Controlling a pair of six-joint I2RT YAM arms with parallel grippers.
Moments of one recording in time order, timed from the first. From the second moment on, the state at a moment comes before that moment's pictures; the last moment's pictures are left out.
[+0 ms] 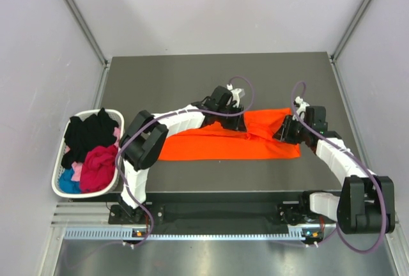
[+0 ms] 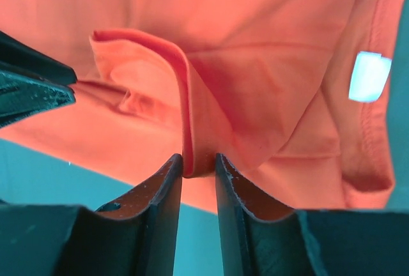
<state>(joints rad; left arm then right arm) -0.74 2.01 1.40 -0.13 0.40 -0.49 0.02 1.19 0.60 -0.25 -0.41 0.27</state>
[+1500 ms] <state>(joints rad) -0.84 2.04 1.46 -0.30 0.18 -0.51 0.03 1.16 0.63 -0.46 -0.19 0.49</state>
